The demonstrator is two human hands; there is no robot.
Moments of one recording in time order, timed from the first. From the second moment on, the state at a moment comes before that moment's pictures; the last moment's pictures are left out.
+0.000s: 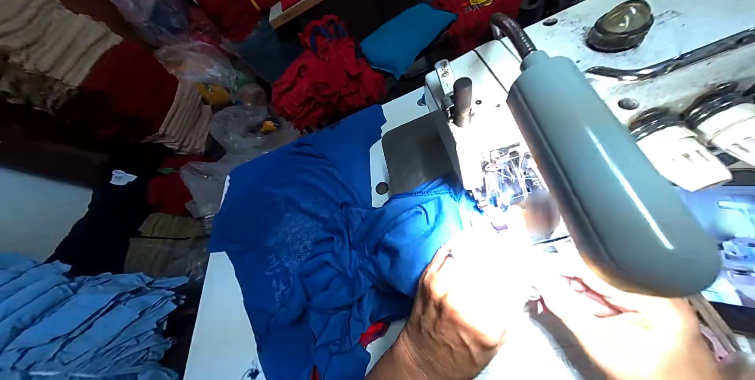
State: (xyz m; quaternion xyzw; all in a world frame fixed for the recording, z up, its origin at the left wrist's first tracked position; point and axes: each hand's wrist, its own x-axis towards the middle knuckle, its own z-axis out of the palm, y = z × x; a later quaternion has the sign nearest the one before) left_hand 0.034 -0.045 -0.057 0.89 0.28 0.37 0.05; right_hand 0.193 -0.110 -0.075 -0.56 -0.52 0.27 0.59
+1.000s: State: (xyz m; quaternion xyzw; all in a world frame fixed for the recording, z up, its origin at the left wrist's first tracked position) left_hand -0.026 -0.039 -0.010 0.95 0.25 0.20 0.03; right_hand 0.181 -0.127 -0.108 -0.48 -0.62 0.23 0.58
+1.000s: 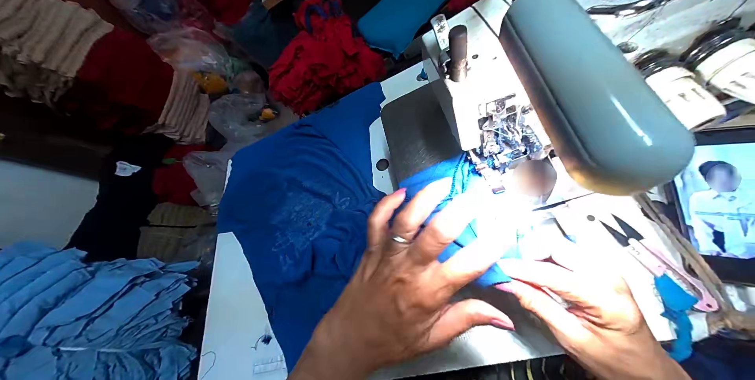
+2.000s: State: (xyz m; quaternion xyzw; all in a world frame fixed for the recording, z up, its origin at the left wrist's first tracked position) left_hand 0.005 -0.061 -0.029 0.95 0.22 0.20 0.01; right_hand 0.239 -0.113 -0.080 -0.66 -0.54 0.08 0.51
